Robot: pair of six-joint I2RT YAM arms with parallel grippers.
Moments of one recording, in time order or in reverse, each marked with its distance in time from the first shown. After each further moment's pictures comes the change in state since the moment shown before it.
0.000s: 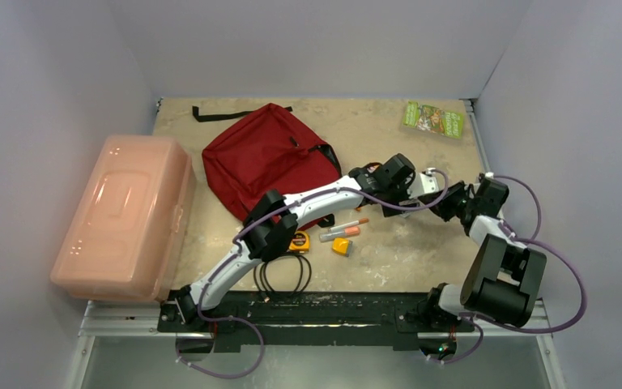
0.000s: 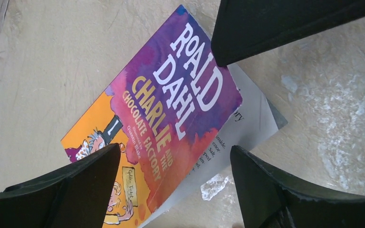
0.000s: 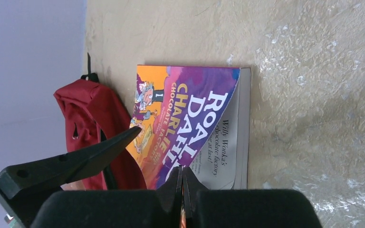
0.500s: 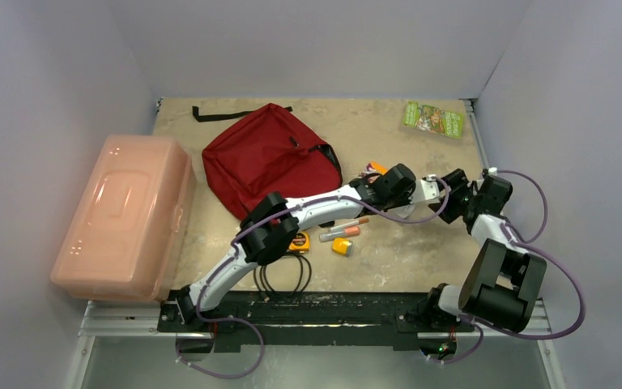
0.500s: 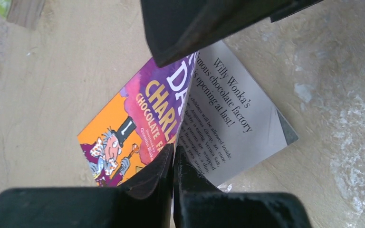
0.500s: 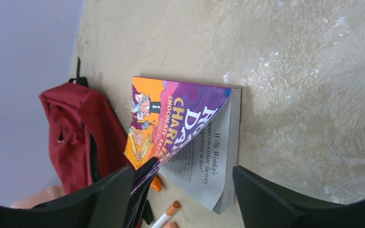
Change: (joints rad) left arm -0.034 -0.038 -0.142 0.166 -0.134 0.010; right arm -0.002 -0.040 0.034 -0.077 0.055 -0.088
